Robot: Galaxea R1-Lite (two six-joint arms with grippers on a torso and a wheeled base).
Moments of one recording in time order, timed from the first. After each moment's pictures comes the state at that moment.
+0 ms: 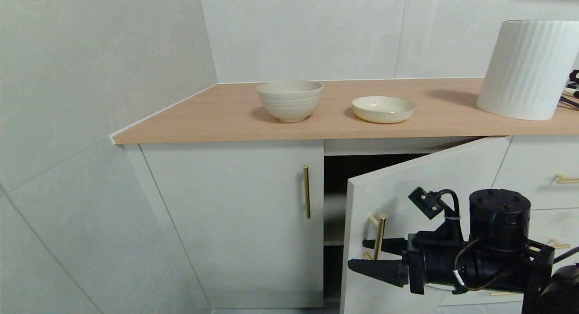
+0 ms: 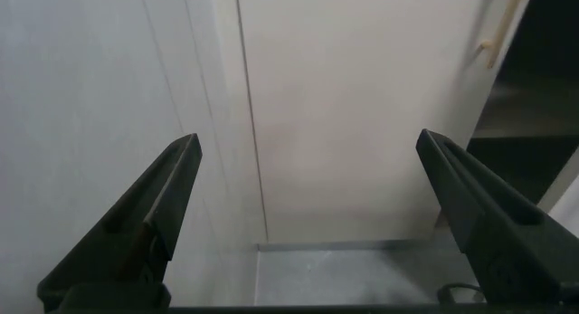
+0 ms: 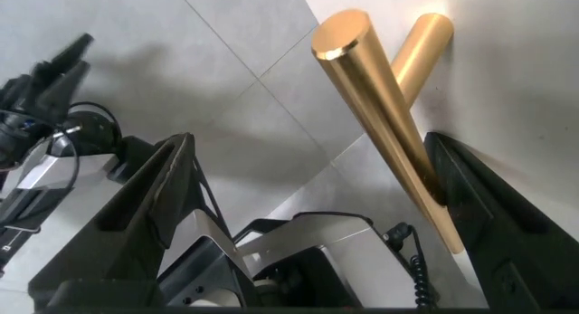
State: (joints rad) left arm -0.01 0.00 -0.01 -0.01 -0.03 0.01; right arm 0.60 1.81 -0.40 -1.14 0.67 0.41
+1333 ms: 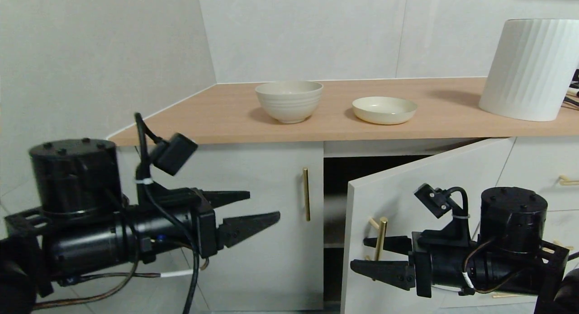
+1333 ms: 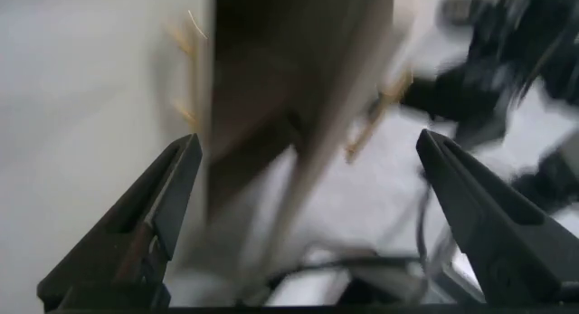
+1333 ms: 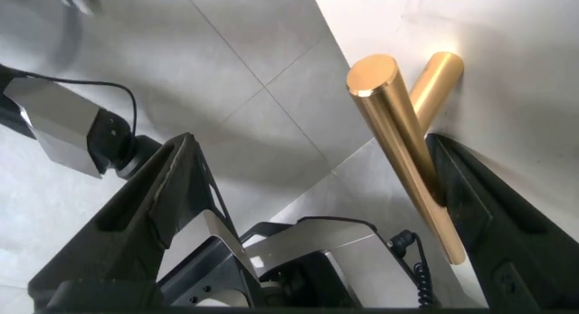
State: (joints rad) left arm -0.45 1.50 -0.59 -0.62 -0.51 -0.18; right arm 0.62 1.76 -0.39 -1.15 0.67 0.41
